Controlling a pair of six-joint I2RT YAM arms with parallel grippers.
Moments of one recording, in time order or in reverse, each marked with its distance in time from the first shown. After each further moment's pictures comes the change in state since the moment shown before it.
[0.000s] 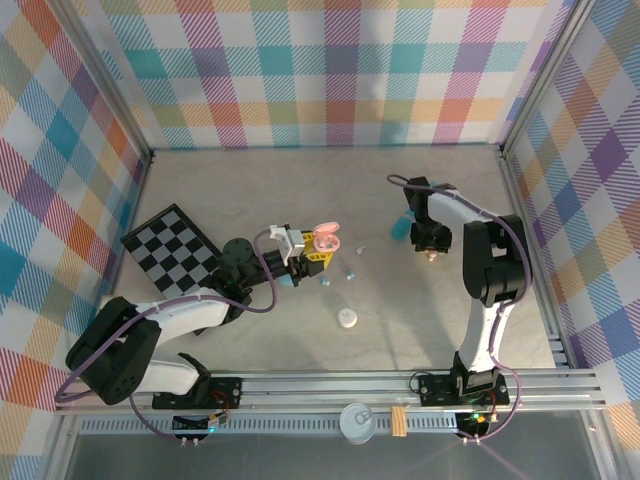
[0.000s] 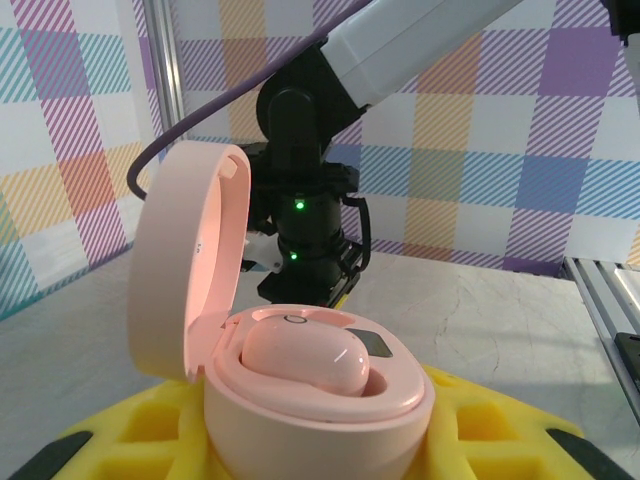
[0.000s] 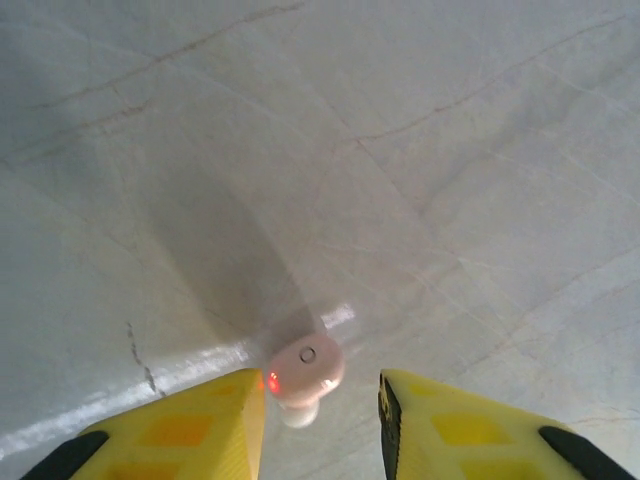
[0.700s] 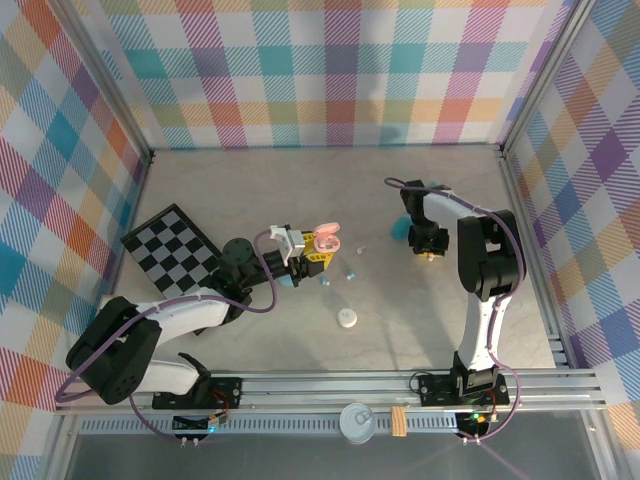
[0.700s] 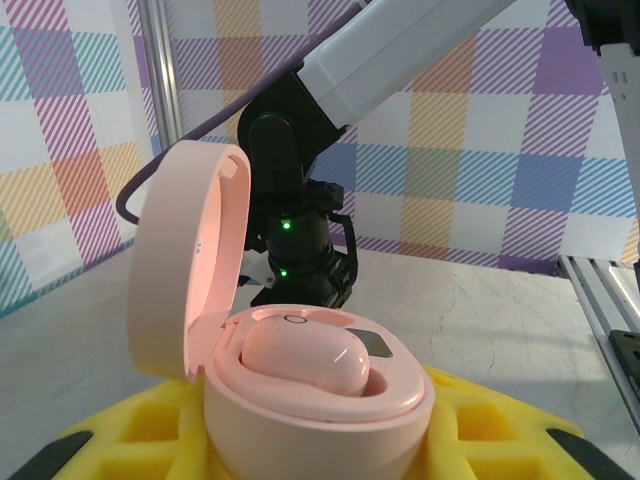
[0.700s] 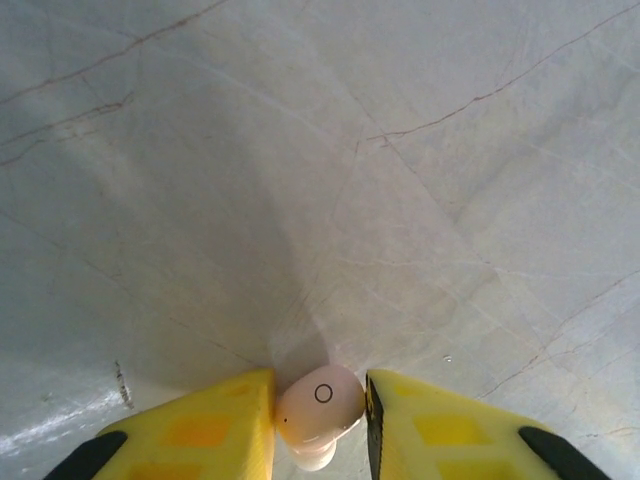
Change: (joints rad) left arm 0.000 0.002 0.000 0.000 0.011 0.000; right arm -0.002 0.051 0.008 -0.007 0.013 0.030
